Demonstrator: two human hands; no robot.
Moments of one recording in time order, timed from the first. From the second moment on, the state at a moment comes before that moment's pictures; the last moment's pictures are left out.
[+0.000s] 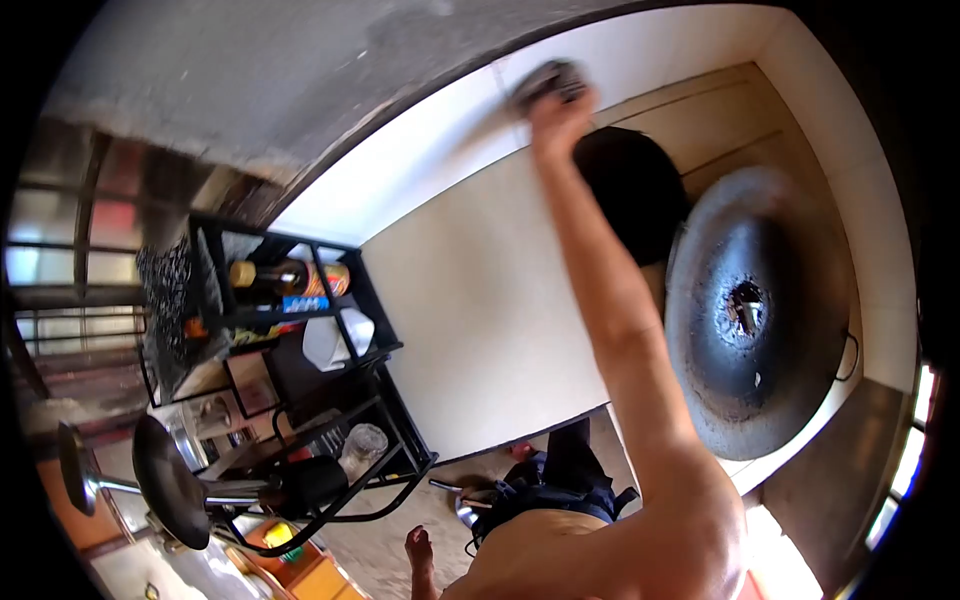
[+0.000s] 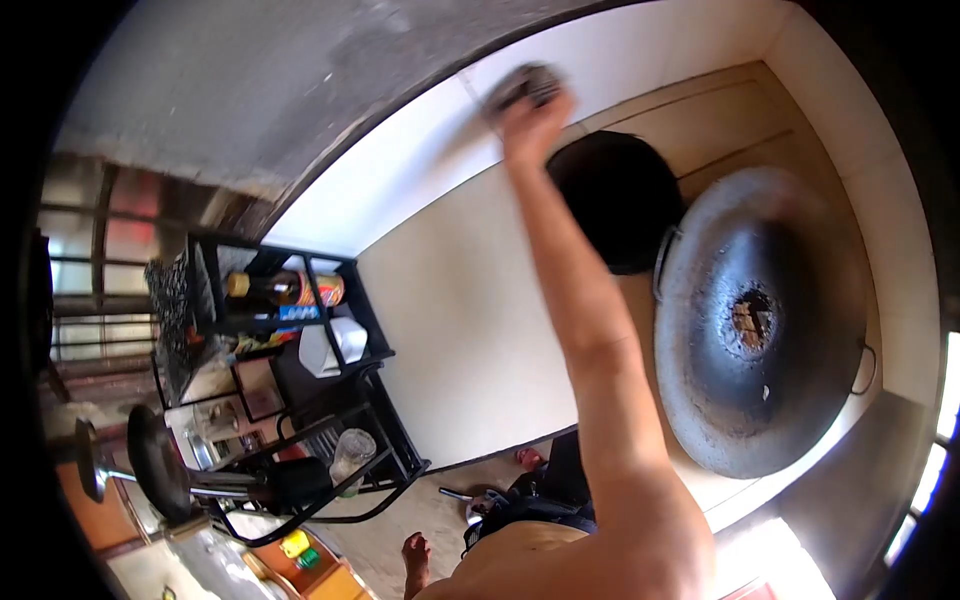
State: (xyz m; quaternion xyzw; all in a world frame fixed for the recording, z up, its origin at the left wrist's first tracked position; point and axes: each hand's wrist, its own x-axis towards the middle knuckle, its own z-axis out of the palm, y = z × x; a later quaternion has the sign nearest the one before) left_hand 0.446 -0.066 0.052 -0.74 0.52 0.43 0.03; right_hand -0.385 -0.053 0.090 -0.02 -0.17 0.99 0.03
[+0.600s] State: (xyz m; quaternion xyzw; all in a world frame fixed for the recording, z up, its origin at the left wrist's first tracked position) left_hand 0.463 -0.059 0.050 -0.74 0.50 0.44 0.03; right_hand -0.417 -0.027 0.019 -0.09 -0.79 0.50 0.35
